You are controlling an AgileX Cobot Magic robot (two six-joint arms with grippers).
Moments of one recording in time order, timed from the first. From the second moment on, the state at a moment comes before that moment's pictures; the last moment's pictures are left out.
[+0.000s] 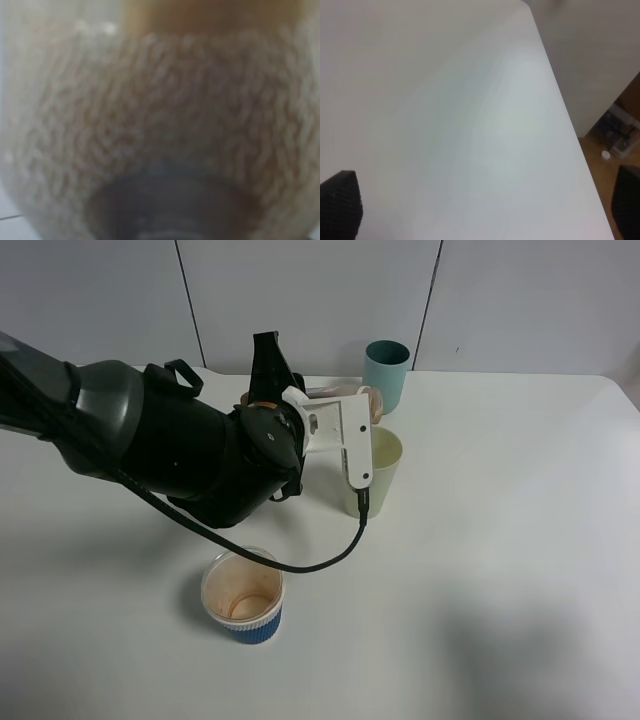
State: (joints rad) left arm -0.98 1.93 -1.00 -1.36 -0.89 2.17; right arm -0.01 0.00 -0.50 -0.17 1.06 0.05
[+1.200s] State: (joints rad) left arm -0.93 1.93 -1.00 -1.28 -0.88 2.17; right arm -0.01 0.00 -0.50 -0.17 1.06 0.05
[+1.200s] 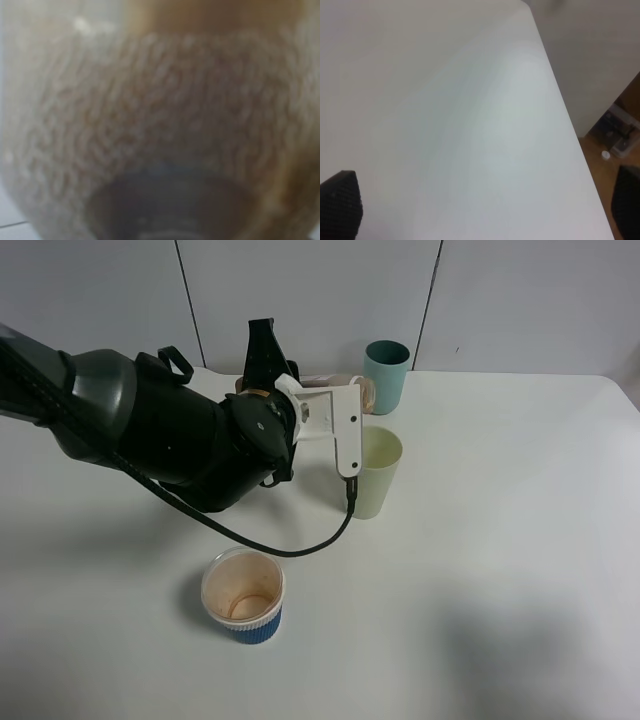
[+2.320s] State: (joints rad) left arm -0.89 1.93 -1.00 -1.12 -0.89 2.17; right arm -0.01 0.00 -0.50 -0.17 1.06 0.05
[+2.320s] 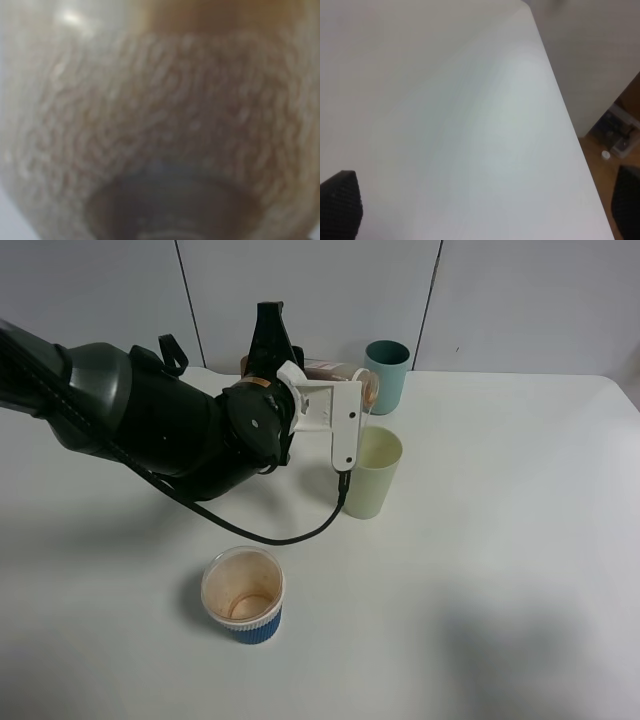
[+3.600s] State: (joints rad) left arm -0.88 1.93 -1.00 -1.05 -0.90 2.17; right arm -0.01 0.00 -0.50 -0.17 1.06 0.05
